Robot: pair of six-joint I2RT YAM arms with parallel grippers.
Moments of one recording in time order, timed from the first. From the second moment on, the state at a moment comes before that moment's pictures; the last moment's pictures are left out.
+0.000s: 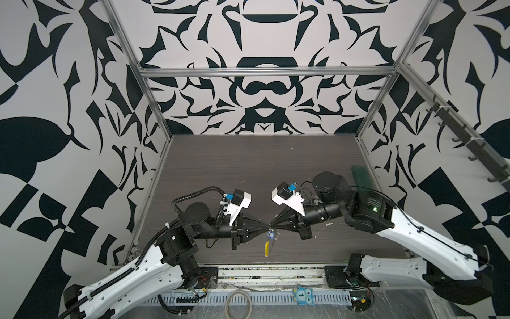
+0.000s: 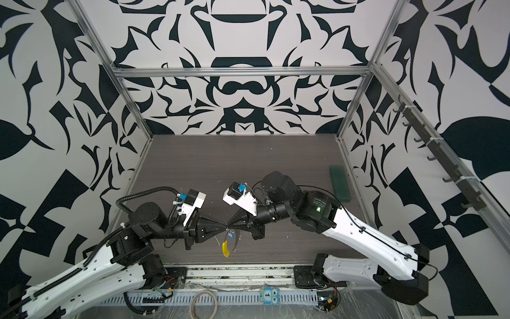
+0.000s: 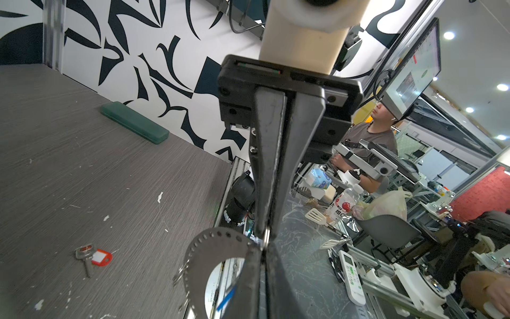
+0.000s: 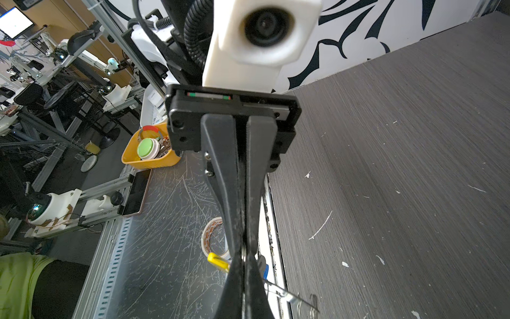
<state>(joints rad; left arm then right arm) -0.98 0.62 0.63 -0.01 0.62 -0.50 1.03 1.08 1.29 -0.76 -0.59 0.08</state>
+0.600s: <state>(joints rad) -0.98 0.58 0.59 0.16 0.52 -0.51 1.03 0.86 1.07 -0.42 -0.45 0.20</state>
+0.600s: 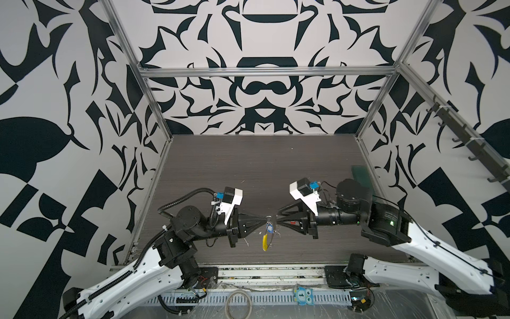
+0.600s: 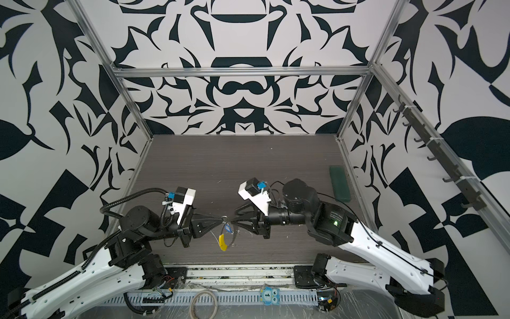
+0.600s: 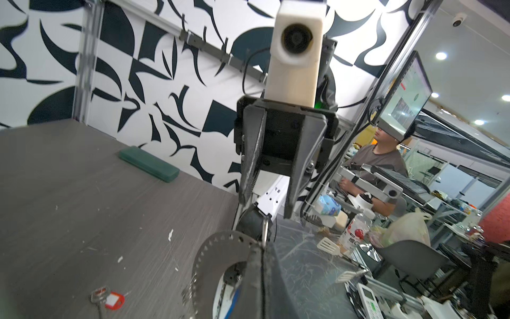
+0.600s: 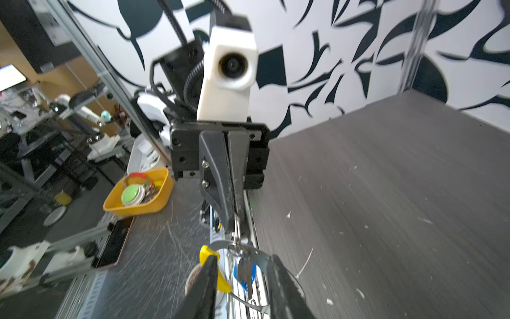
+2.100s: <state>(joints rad) -0.98 0.75 0.43 0.77 0.37 -0.61 1.03 0.84 0.73 0.29 -0.33 0.50</state>
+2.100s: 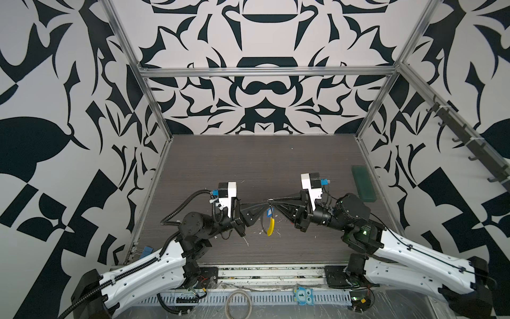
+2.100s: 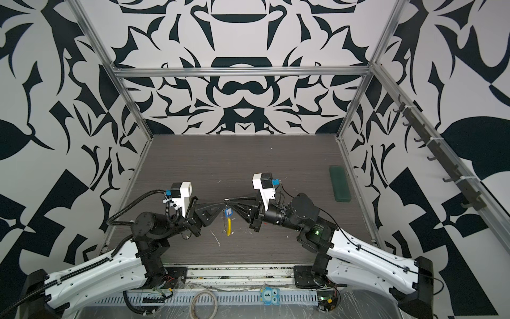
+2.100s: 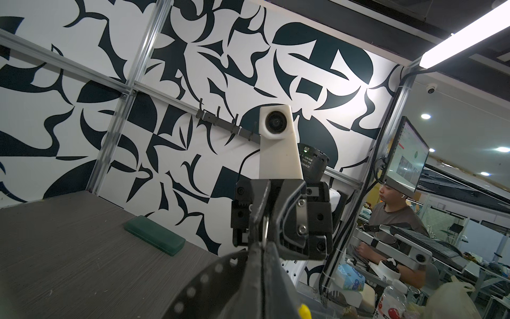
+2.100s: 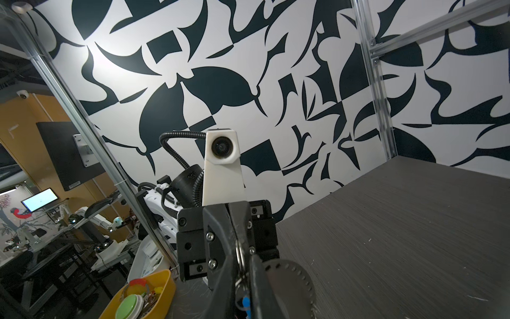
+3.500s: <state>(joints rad) -0.98 0.64 0.70 -0.02 0.56 -0.54 1.03 0.98 1.21 -0.59 -0.54 0.16</state>
